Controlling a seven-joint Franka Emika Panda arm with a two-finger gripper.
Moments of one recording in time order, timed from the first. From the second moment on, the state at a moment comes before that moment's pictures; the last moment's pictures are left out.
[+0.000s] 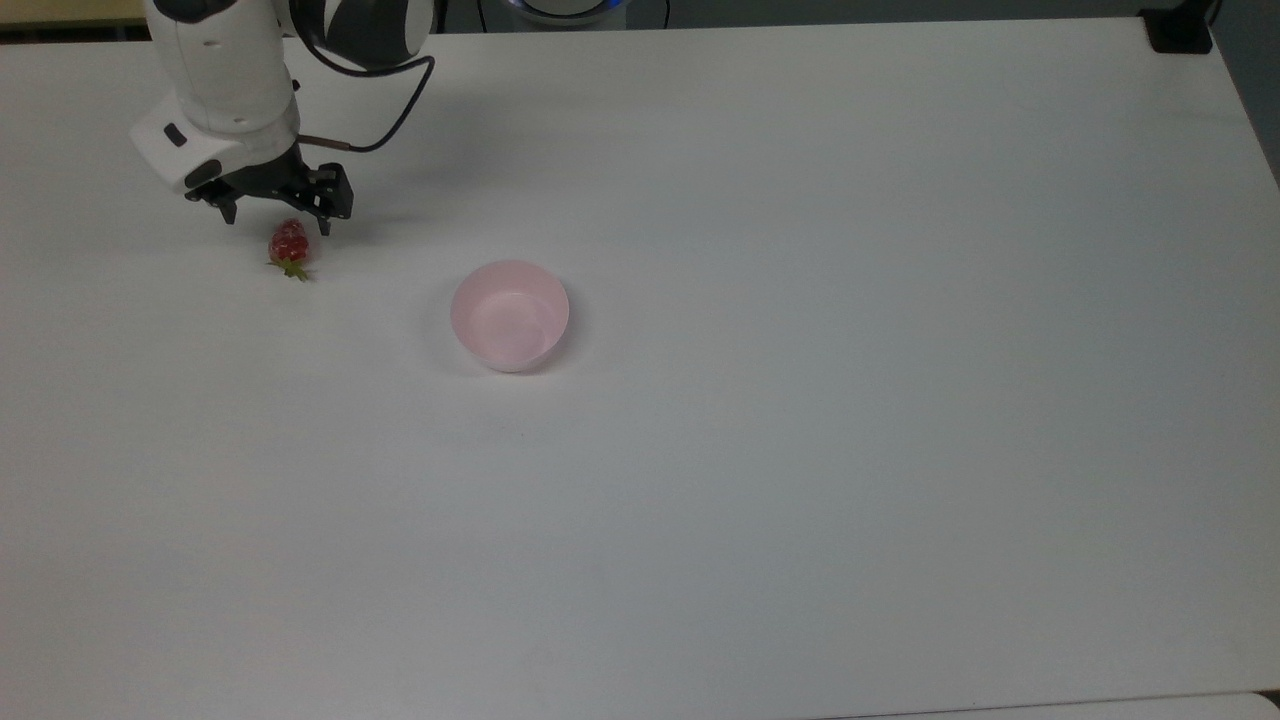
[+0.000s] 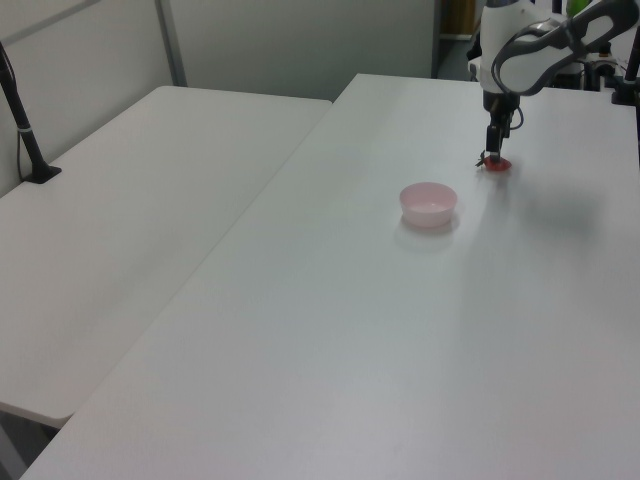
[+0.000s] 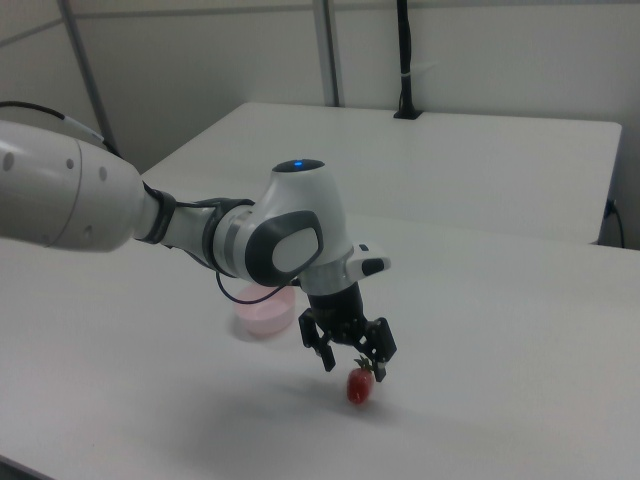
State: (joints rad) arm -0.16 0.26 -0.22 -2.00 -0.19 2.27 -0.26
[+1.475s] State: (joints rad) arm -0.16 0.28 -0.20 -1.96 -0.14 2.29 -0.25
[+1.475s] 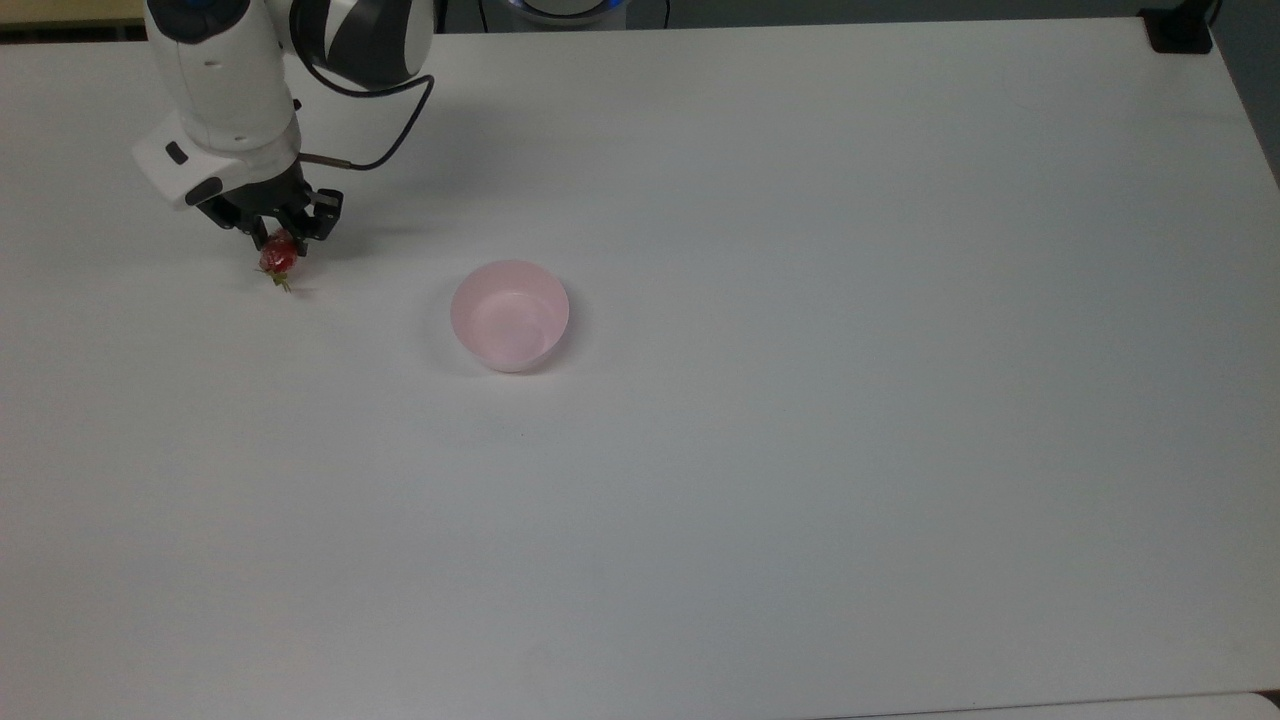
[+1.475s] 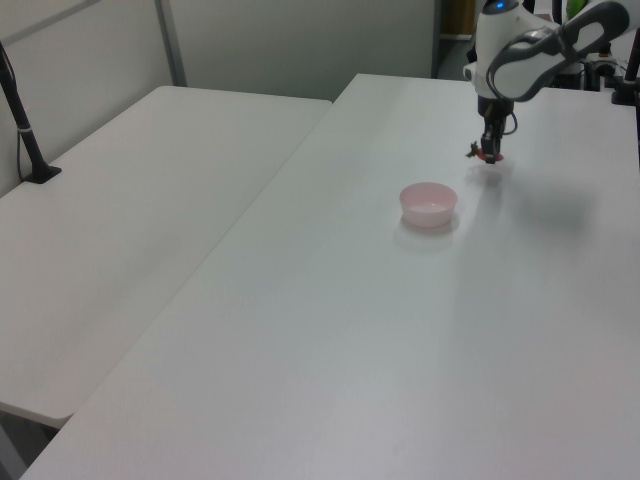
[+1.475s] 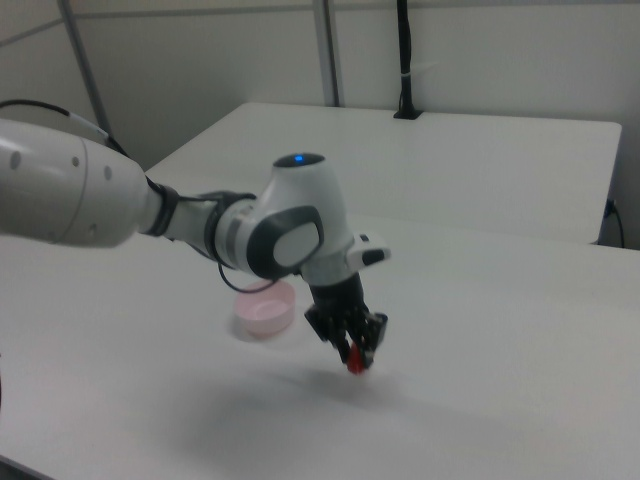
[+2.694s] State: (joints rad) arm -0.05 0.32 0.02 -1.86 -0.08 2.18 0.03
